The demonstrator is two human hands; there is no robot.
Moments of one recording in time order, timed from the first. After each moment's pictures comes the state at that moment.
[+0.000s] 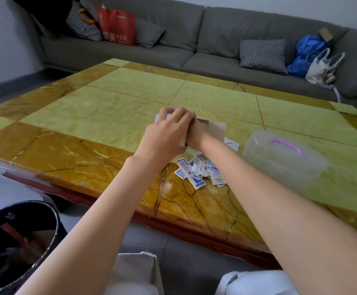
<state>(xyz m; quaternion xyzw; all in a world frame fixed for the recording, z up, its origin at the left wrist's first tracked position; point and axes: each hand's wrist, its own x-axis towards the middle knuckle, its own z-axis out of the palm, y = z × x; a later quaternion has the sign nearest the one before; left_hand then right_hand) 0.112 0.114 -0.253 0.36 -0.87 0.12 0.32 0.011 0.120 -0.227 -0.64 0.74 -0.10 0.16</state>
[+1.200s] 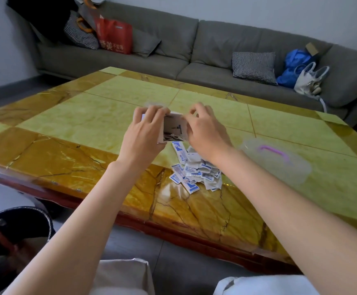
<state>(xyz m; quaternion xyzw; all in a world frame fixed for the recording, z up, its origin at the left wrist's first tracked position) 0.139 0.119 -0.238 0.44 -0.83 0.03 0.34 -0.013 0.147 -0.210 -0.72 0.65 -0.19 -0.13</state>
